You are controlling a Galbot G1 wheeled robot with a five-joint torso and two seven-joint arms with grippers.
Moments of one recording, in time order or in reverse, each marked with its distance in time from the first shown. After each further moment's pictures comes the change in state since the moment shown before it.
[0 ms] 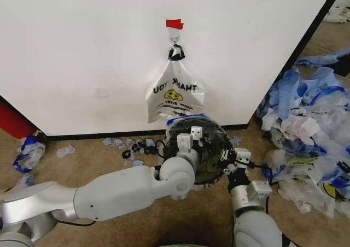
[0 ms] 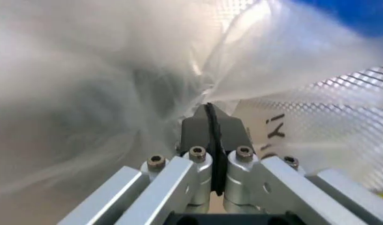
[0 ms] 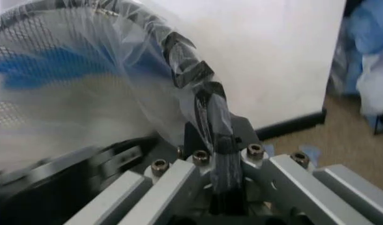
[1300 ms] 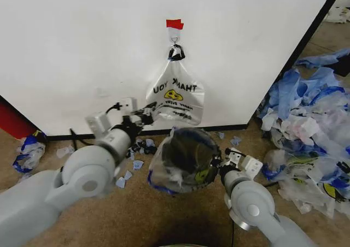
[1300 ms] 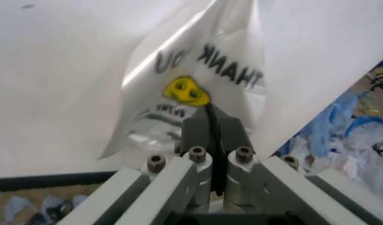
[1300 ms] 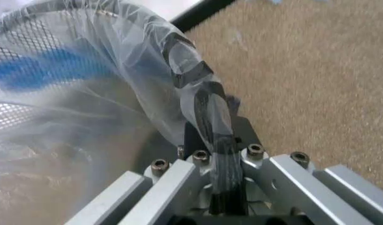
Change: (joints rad) left arm 0.434 0.491 -0.699 -0.384 -0.040 0.009 0.171; right arm 0.228 0.007 -0.069 -0.113 0.688 -0.193 0.272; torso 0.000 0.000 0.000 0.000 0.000
